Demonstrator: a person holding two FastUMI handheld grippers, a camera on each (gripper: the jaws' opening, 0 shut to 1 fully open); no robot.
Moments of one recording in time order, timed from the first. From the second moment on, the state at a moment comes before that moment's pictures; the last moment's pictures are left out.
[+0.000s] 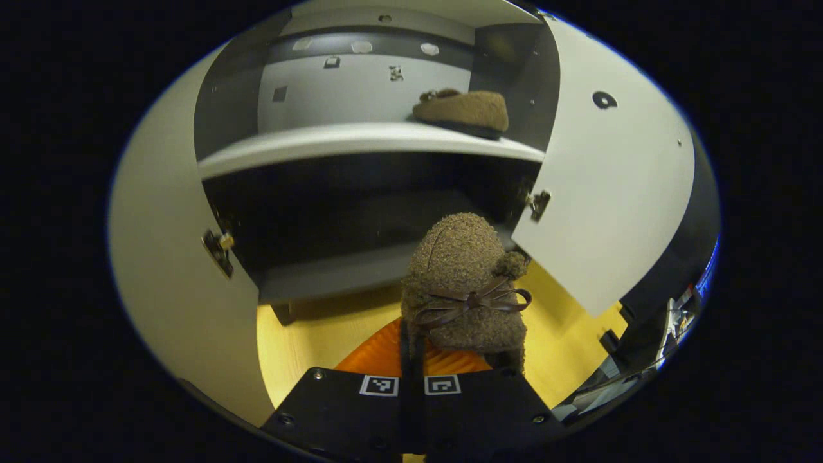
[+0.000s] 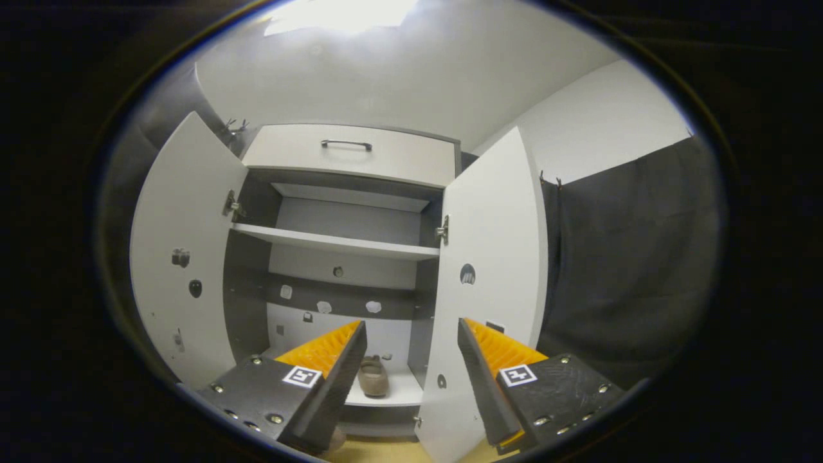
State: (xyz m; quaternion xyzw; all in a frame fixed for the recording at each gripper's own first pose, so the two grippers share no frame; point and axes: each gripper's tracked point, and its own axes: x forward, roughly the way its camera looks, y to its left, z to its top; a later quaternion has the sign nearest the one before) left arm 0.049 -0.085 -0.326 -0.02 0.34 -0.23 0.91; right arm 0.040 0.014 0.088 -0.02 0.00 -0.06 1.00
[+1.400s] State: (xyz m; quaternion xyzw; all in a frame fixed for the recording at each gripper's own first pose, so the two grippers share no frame) left arm 0.322 -0.038 -0.200 -0.05 0.25 -0.06 0.97; right arm 0.005 -0.060 0.100 -0.04 -0.03 -0.12 0.99
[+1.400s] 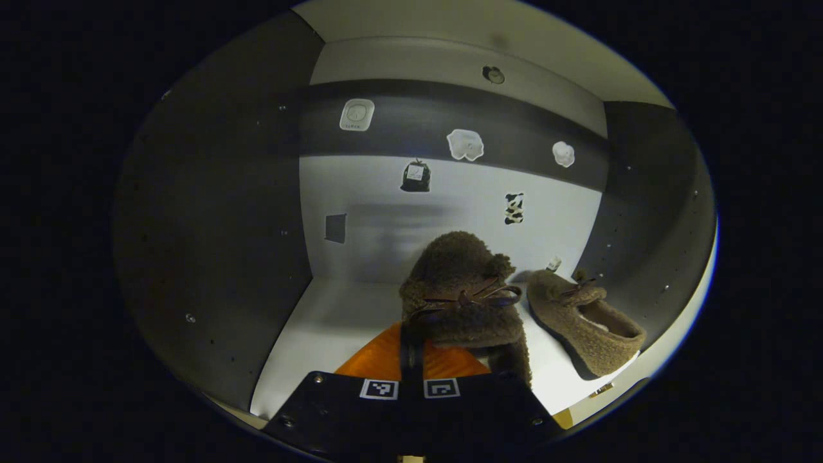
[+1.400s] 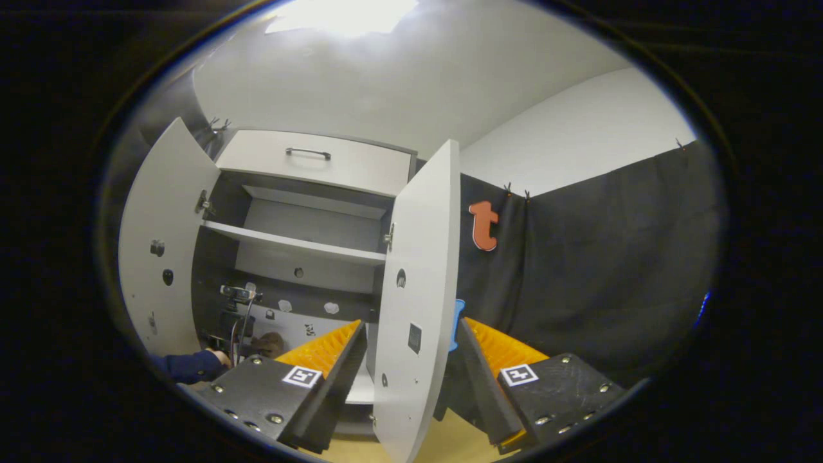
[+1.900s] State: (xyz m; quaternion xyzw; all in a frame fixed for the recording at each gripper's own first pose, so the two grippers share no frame) left arm 0.312 -0.055 -0.214 -0.07 0.29 -0.08 0.95; right arm -0.010 -0.078 0.106 -0.07 -0.04 -0.15 0.99
